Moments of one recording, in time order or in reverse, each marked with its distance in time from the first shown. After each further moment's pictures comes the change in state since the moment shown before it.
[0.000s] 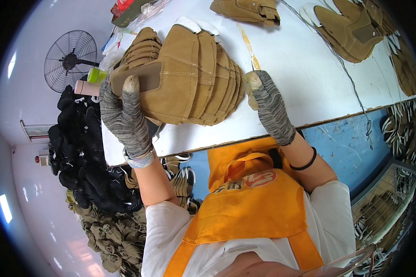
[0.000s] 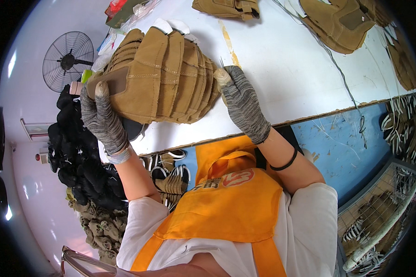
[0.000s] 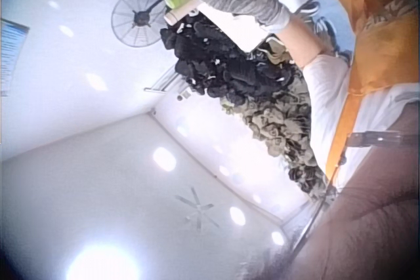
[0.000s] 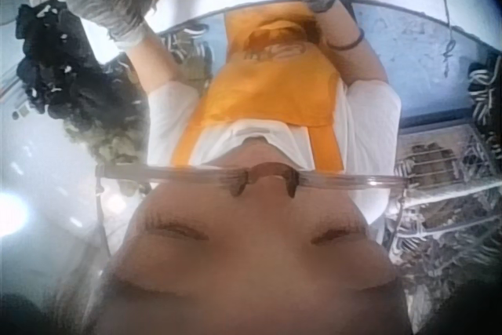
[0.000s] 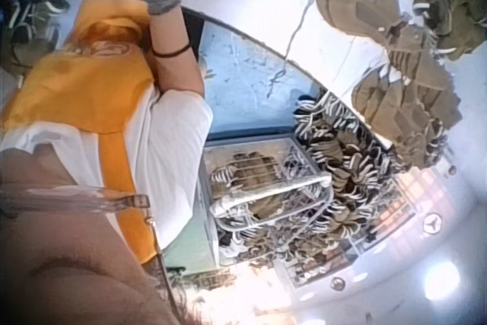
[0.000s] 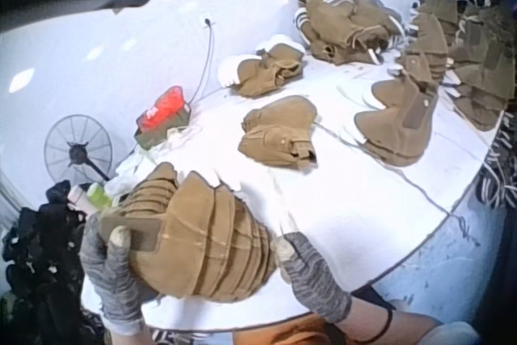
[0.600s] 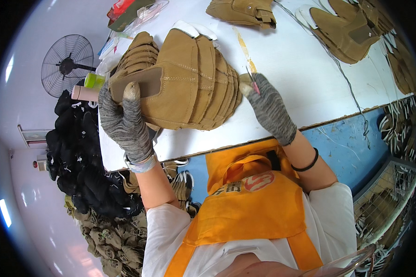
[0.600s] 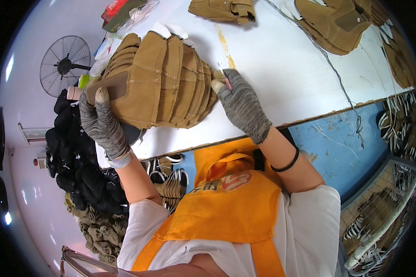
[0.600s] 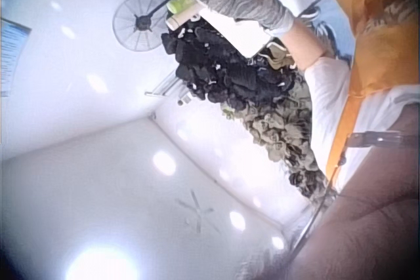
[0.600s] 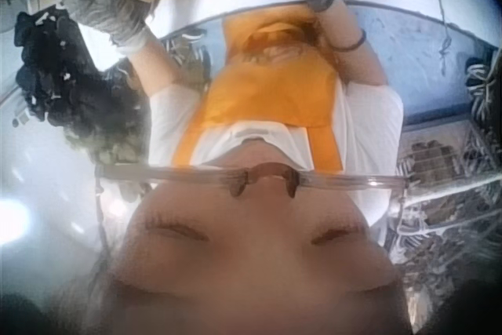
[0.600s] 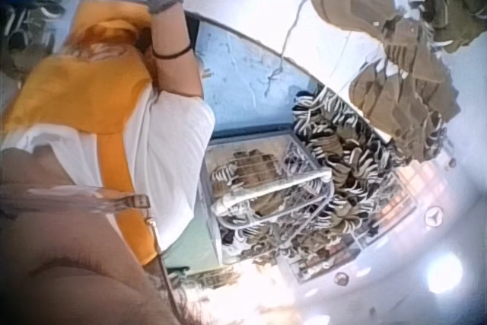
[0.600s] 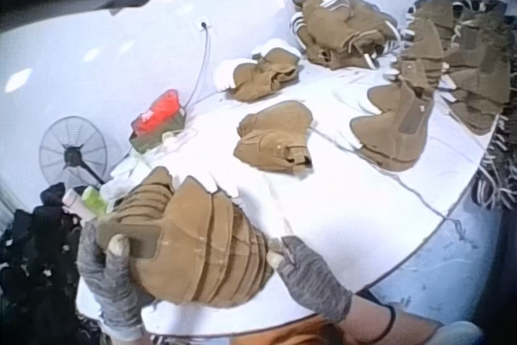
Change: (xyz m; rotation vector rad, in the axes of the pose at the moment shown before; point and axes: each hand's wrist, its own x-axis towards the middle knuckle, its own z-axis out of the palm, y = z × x) left_hand -0.003 -0.001 0.004 0.011 0.020 0.041; right_hand 0.007 -0.024 -0.003 -0.326 -0.005 0.063
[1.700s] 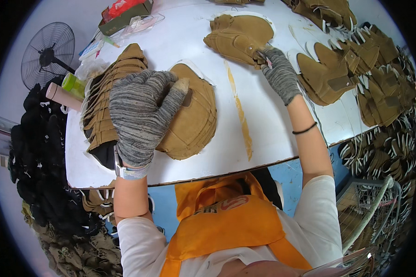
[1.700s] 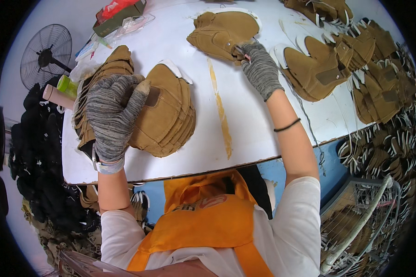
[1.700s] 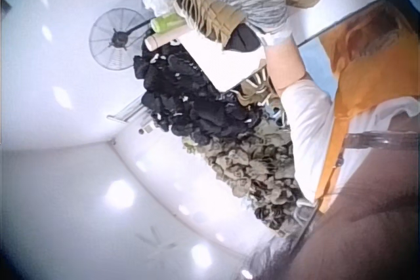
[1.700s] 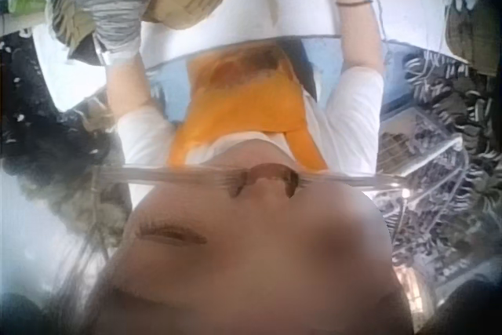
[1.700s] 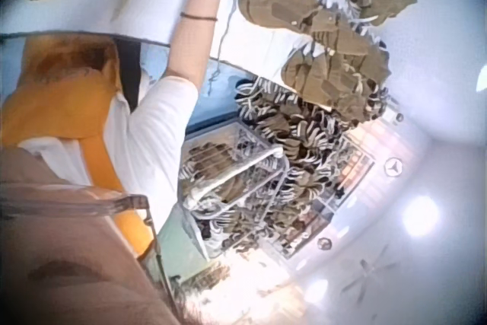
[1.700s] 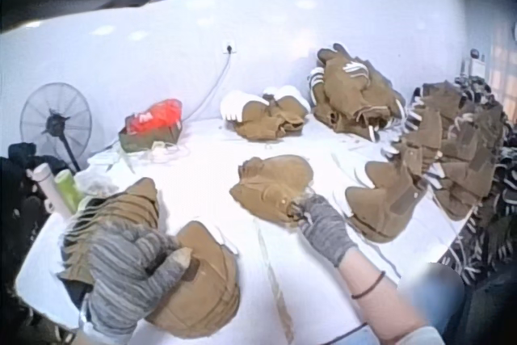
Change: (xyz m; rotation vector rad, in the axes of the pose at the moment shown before) left_hand 0.045 0.011 0.029 0.276 -0.332 0.318; right_hand 0.164 0.003 -0.100 -0.903 0.340 -0.534
